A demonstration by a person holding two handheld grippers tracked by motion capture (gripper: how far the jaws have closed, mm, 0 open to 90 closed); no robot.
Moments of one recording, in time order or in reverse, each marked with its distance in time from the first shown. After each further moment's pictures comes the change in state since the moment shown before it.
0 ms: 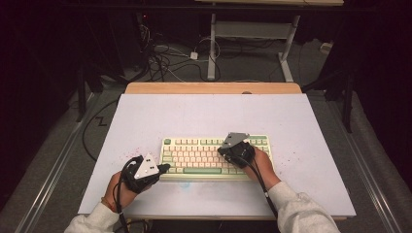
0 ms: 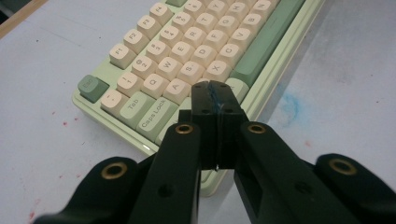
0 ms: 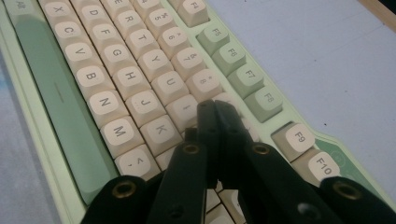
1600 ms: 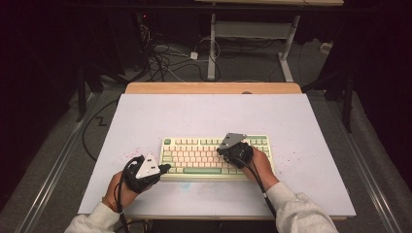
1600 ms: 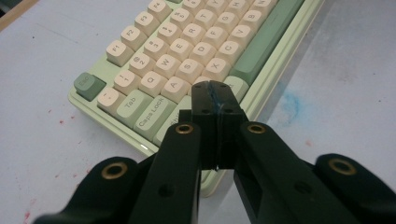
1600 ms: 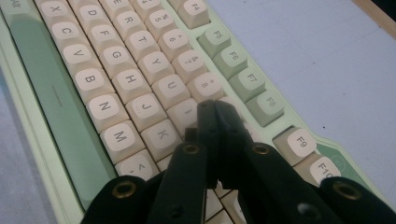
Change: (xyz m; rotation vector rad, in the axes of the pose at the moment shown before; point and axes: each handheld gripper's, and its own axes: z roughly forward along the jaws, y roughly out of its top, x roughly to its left) left arm -0.001 0.000 0.002 0.009 -0.004 -0.001; right arm 0.004 0.004 0.001 0.009 -0.024 -0.017
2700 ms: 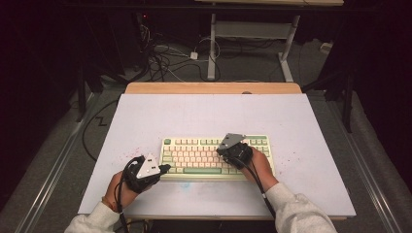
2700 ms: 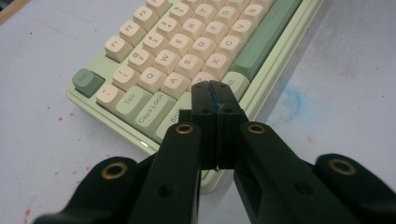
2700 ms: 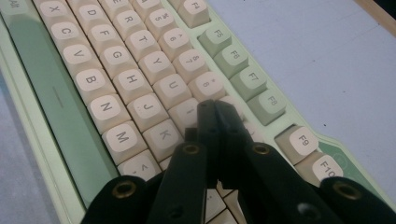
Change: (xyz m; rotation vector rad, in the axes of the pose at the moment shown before) left arm 0.000 0.000 0.001 0.020 0.000 0.004; right arm 0.003 0.000 0.001 0.012 -0.004 0.012
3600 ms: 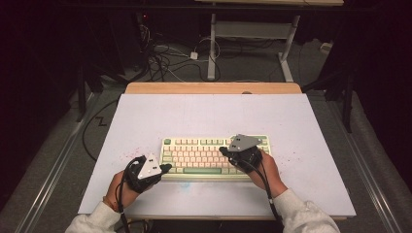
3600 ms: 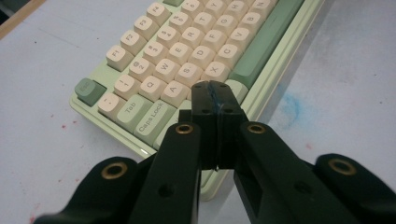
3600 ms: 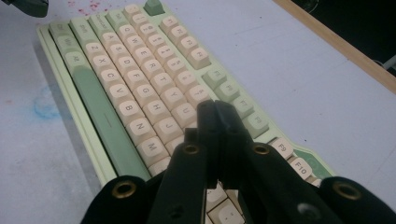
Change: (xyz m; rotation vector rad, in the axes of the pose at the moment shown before) left arm -0.002 0.004 -0.002 -0.020 0.011 0.013; right arm 0.005 -0.003 -0.042 -0.162 -0.002 0.032
